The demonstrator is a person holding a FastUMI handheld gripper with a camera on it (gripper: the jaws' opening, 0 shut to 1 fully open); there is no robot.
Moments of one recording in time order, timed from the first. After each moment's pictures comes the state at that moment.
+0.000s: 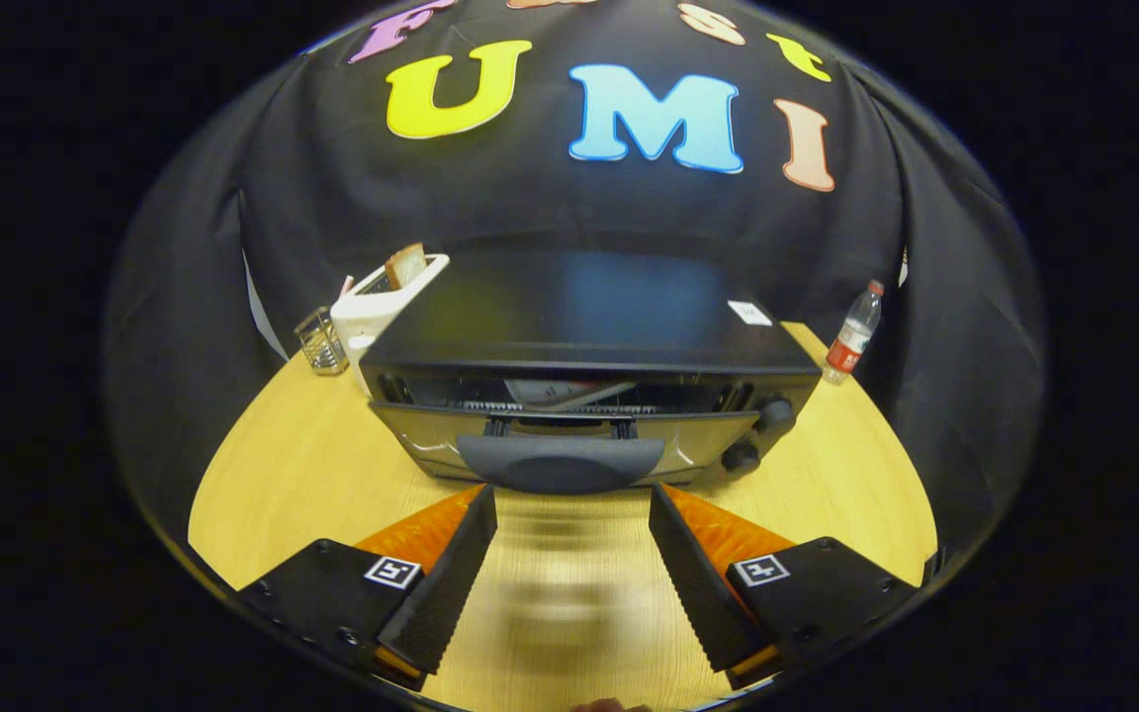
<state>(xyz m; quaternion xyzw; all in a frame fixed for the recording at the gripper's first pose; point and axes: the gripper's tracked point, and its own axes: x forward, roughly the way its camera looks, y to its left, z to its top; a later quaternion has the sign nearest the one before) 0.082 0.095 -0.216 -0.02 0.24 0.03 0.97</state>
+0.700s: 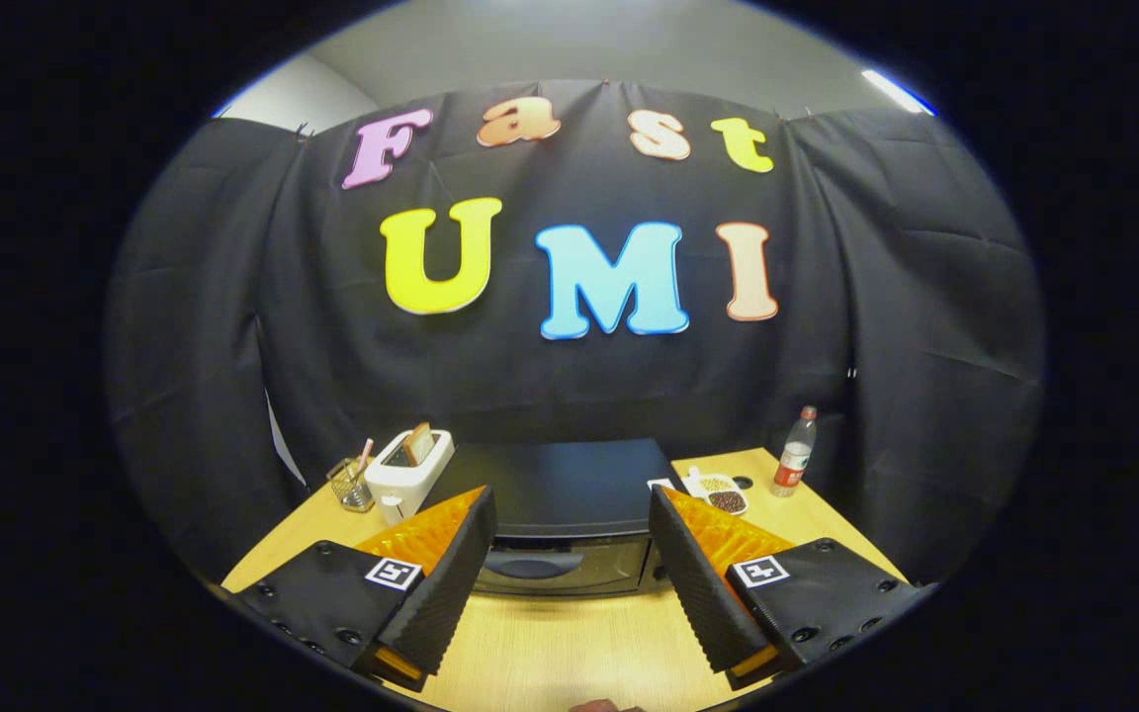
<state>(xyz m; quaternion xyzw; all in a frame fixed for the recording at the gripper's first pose) 0.012 0.034 -0.029 0.02 0.01 0.00 1.00</state>
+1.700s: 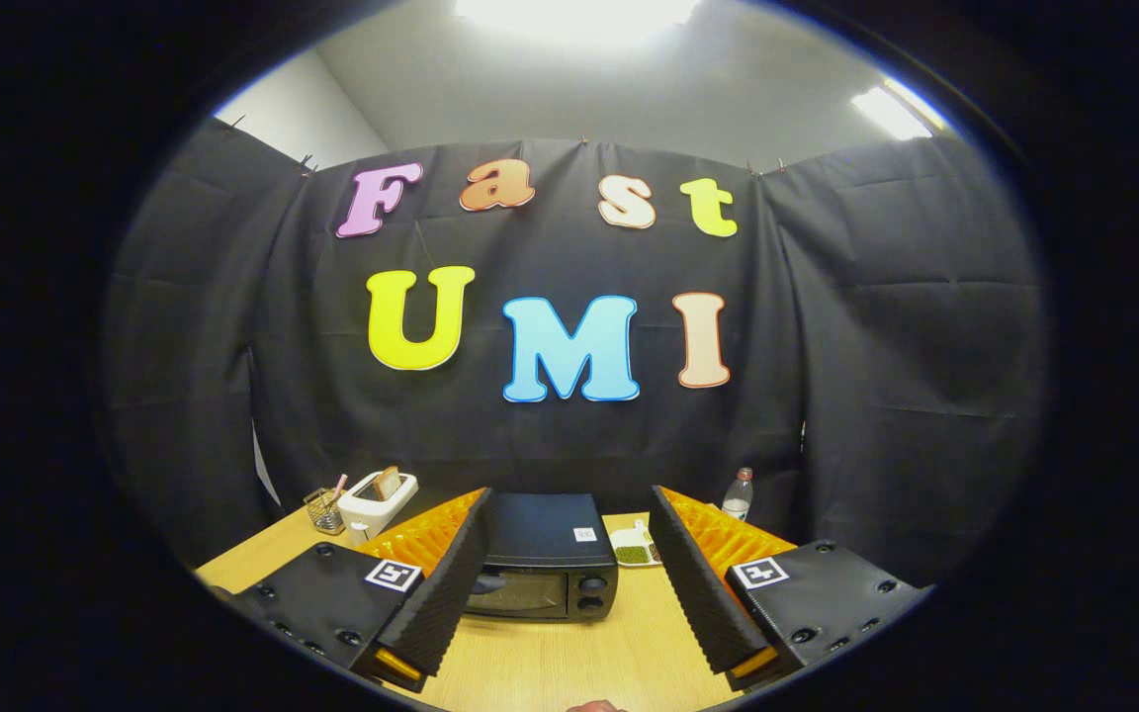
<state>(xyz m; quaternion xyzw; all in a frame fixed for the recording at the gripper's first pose) -0.029 -0.025 -0.014 0.01 -0.03 -0.01 1.00</state>
